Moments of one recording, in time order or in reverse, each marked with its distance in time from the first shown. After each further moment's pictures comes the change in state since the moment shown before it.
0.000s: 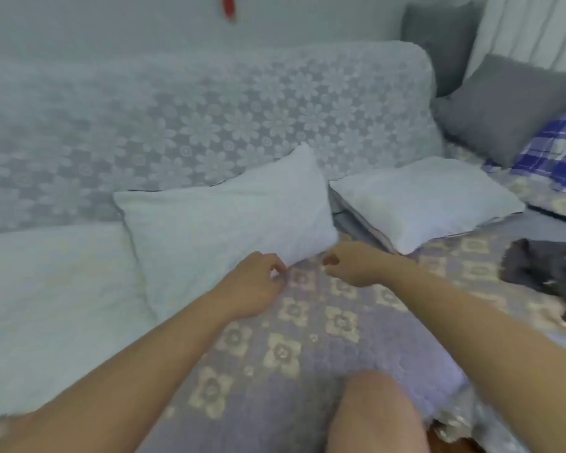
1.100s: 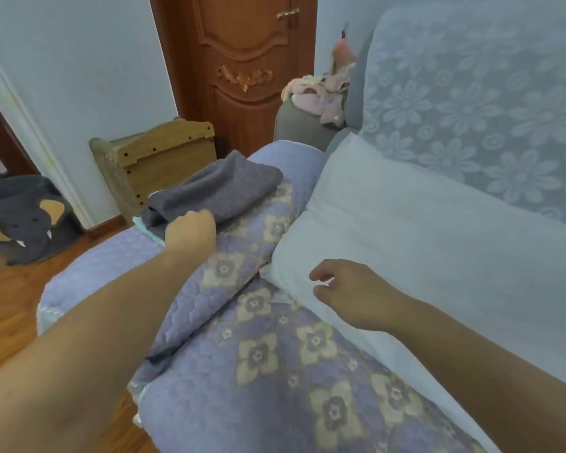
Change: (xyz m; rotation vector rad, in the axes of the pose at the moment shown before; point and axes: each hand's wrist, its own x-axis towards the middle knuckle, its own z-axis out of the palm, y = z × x) left_hand -0.461 -0.640 -0.261 0.485 0.420 -1.398; right_hand 0.072 -0.728 0.234 0.079 -0.314 -0.911
